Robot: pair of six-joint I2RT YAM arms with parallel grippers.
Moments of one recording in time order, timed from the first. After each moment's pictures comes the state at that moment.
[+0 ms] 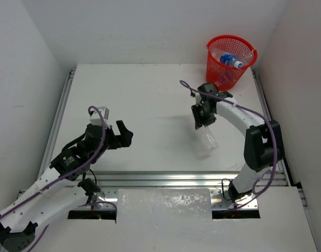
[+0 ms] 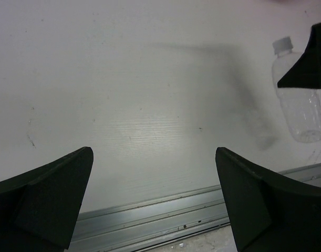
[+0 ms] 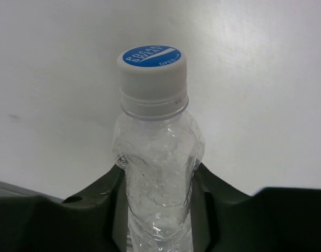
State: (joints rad) left arm -0.67 0.63 0.77 -0.65 -0.35 -0.60; right arm 0.31 1.73 1.21 -0.78 -0.01 0.00
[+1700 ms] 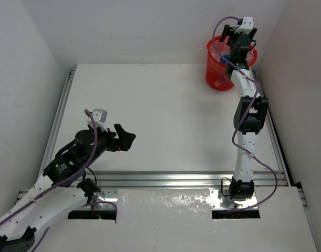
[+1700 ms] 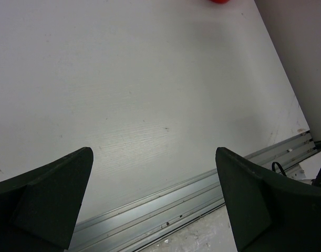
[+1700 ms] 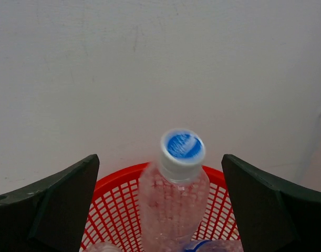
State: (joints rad) left arm -0.67 0.55 0.75 -0.57 -0.20 -0.54; right arm -0.05 2.44 2.21 0.46 0.15 -0.03
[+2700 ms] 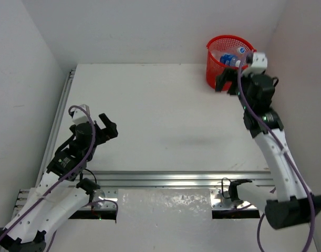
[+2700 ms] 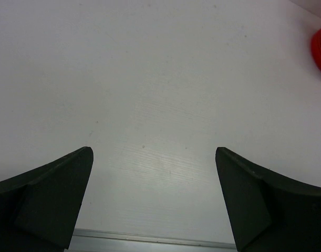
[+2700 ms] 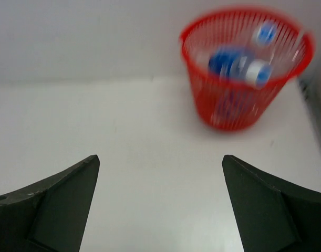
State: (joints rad) left arm -0.45 0.60 0.74 -0.64 -0.45 -0.62; right arm 0.15 1.13 1.21 -0.17 0.10 0.14
